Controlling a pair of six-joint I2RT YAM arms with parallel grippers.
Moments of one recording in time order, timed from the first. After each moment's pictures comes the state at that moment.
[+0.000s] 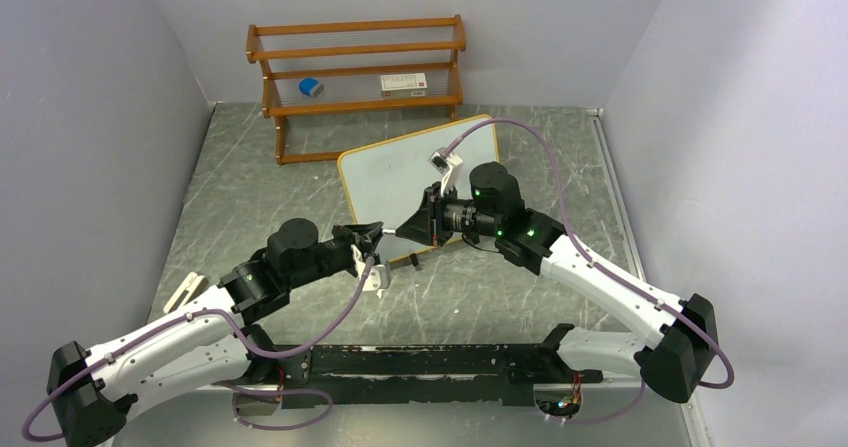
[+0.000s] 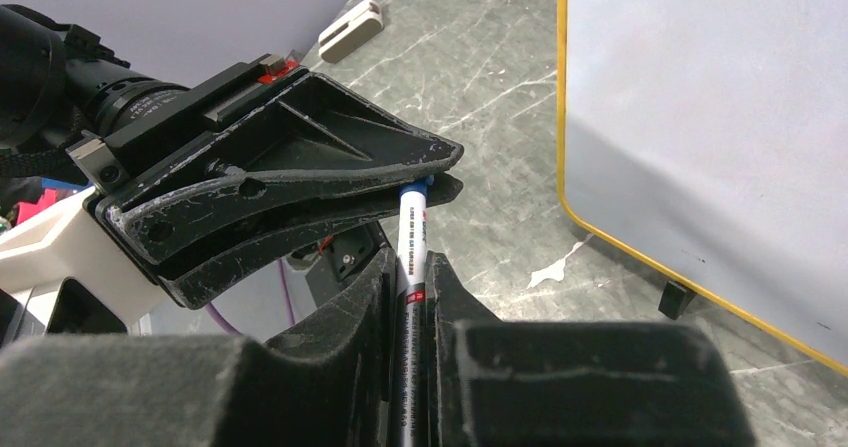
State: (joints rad) left arm -0.89 0.79 0.58 -0.03 0.14 0.93; right arm 0.79 1.15 0.95 -0.15 -0.43 0.48
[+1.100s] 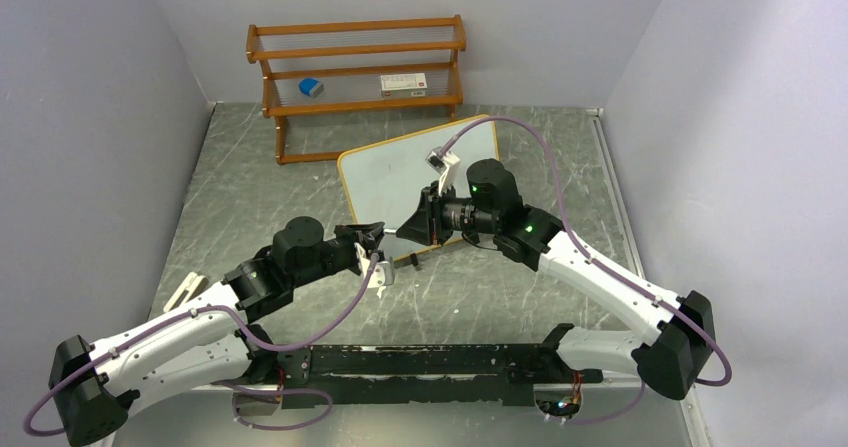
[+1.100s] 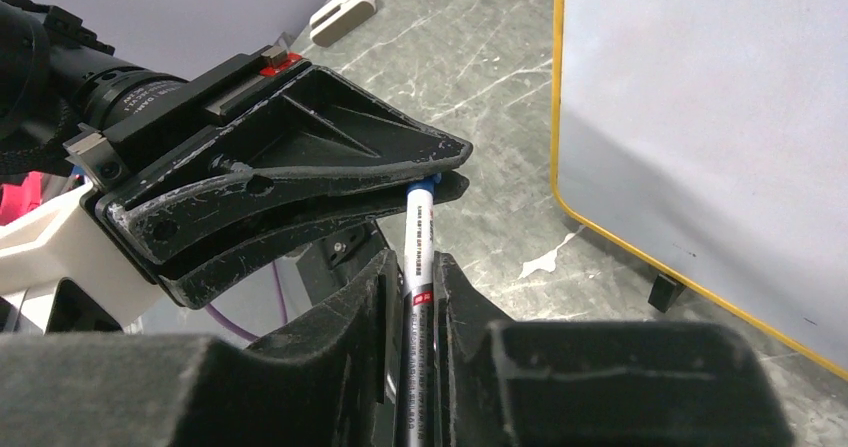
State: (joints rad) left arm -0.89 0.82 0.60 -0.03 0.11 0.90; right arm 0.79 1.18 0.98 -0.19 -0.45 0.44
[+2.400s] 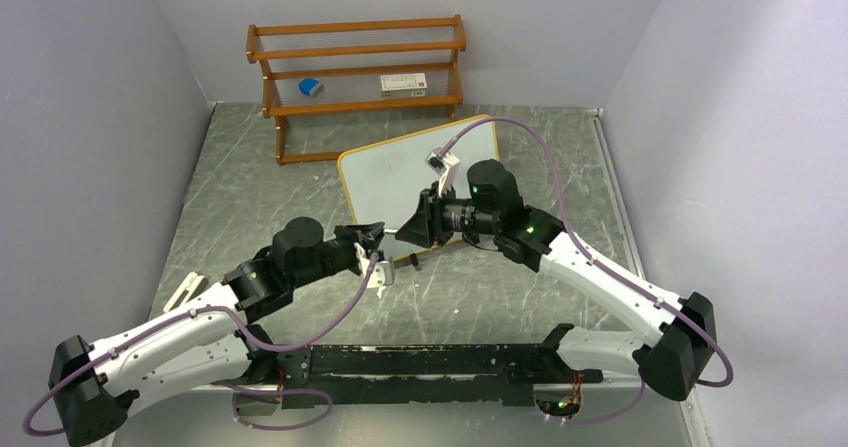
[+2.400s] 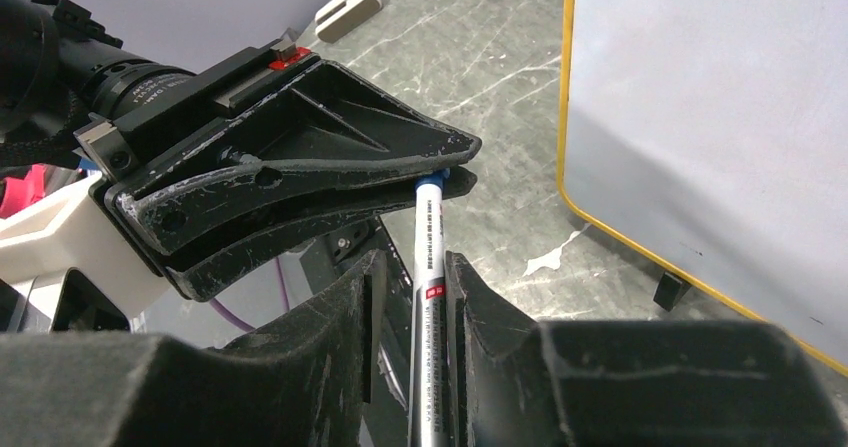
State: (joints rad) left arm -0.90 0.82 0.60 -0.03 0.11 0.89; right arm 0.79 1.17 0.99 -0.20 -0.46 0.44
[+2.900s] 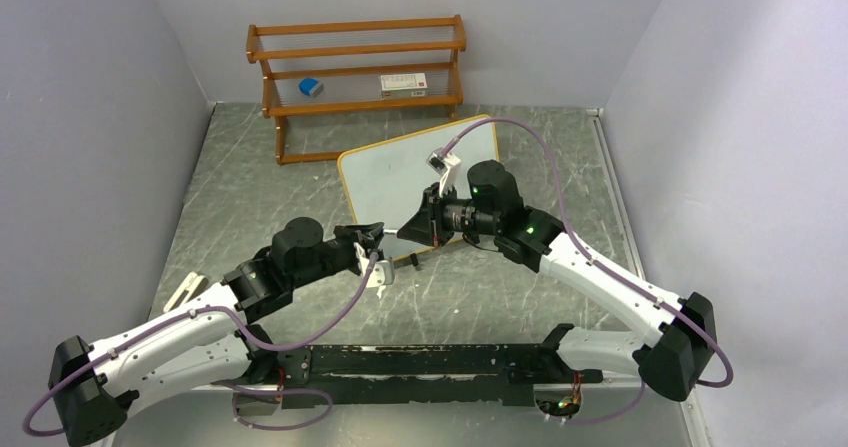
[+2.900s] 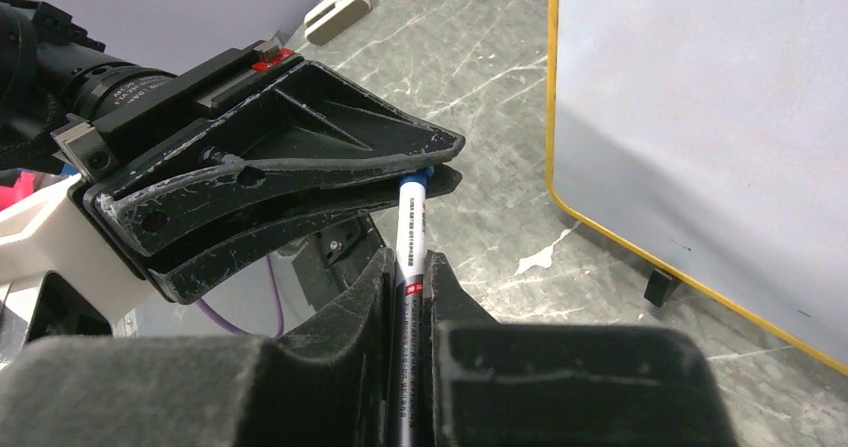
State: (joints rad) left arm -0.90 0.82 0.60 -0.04 0.10 0.88; right arm 0.79 1.17 0.98 -0.20 -0.44 0.44
